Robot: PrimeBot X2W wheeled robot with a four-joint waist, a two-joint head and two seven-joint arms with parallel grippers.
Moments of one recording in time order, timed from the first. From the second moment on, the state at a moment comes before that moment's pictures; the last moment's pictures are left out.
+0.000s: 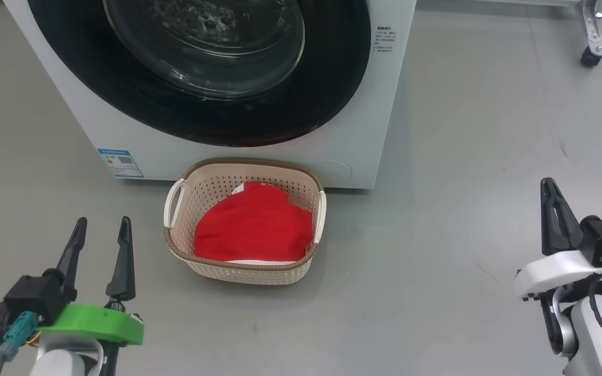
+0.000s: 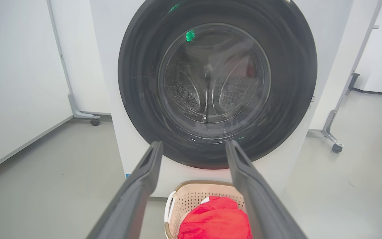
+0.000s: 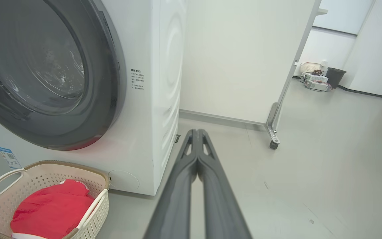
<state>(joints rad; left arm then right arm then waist) -0.12 0.10 -0.06 0.22 -0.38 -0.13 -0.26 -0.18 -0.22 0.12 0.30 0.24 -0.09 -0.25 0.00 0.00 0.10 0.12</state>
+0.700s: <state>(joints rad) -0.06 0.10 -0.05 0.22 -0.35 -0.13 -0.26 0.08 -0.16 0.03 0.08 0.21 -0.12 -0.25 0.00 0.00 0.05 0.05</state>
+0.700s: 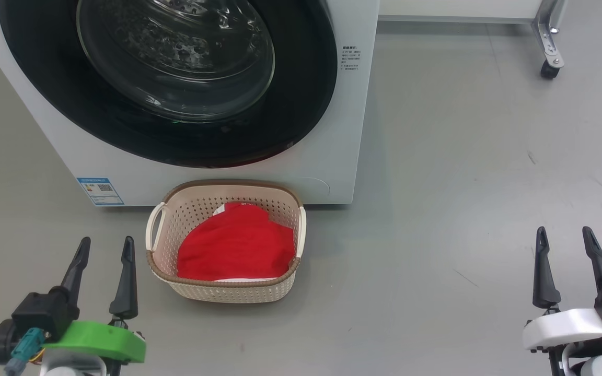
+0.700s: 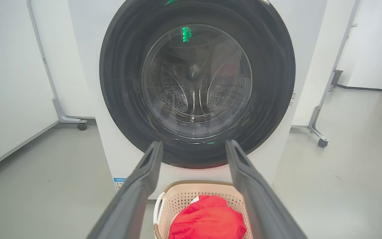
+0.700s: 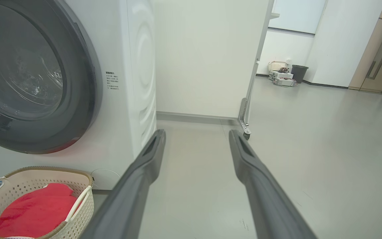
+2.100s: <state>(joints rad) -0.05 0.10 -0.08 0.25 -0.35 -0.13 -0.26 0.18 -0.12 0.01 -0.02 0.17 -0.12 -0.25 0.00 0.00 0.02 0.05</state>
